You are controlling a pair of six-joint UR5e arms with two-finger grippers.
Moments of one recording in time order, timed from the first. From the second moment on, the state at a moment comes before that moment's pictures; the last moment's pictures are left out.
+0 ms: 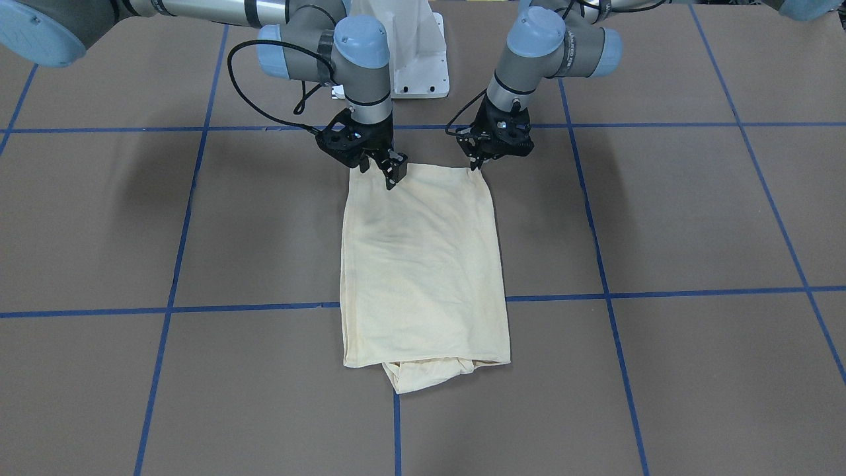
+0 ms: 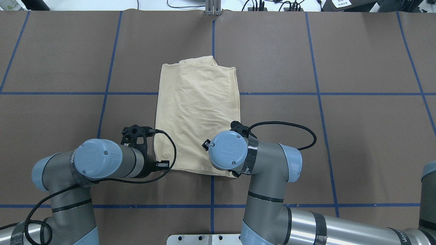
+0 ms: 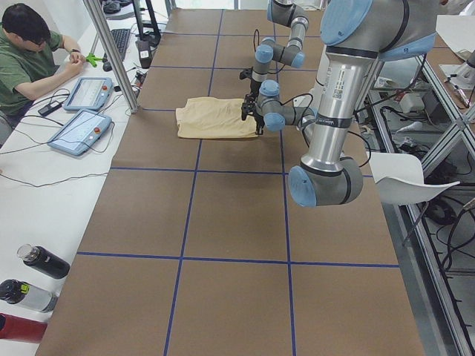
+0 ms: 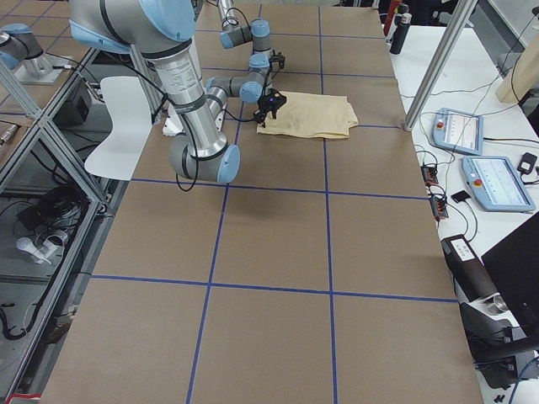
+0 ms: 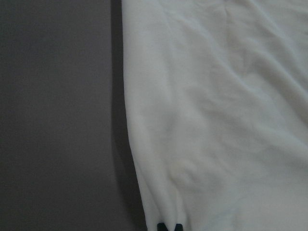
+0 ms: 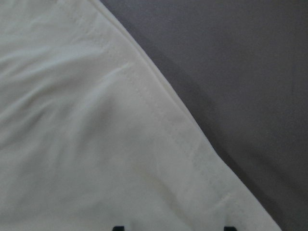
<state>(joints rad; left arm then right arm) -0.36 -1.89 -1.85 -1.95 -1.74 -1.34 0.31 -0.89 1.63 -1.51 1.66 2.09</state>
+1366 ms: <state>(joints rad) -0.36 -1.89 -1.86 -1.95 -1.74 -1.34 0.30 -0.84 1.58 -1.50 1.65 2.17</state>
